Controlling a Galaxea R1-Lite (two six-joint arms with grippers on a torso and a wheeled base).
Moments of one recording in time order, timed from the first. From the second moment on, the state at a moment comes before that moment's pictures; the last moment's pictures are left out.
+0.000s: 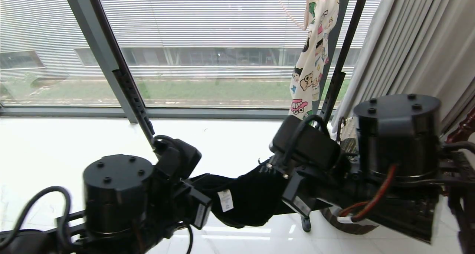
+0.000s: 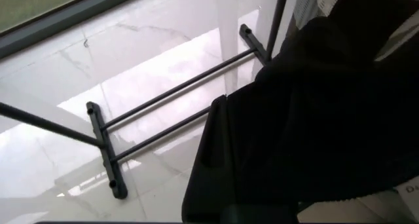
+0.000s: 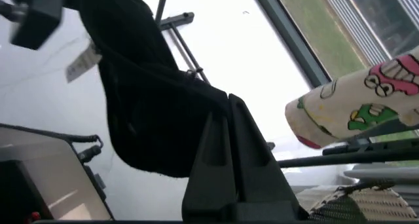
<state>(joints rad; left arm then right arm) -0.74 1.52 -0.45 -0.71 0.29 0.12 1.07 1.64 -1.00 -0.31 -0.25 -0.40</state>
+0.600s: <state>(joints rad) -0.74 1.19 -0.55 -0.39 0.16 0.15 1.09 1.76 -1.06 -0.35 -0.31 -0.40</state>
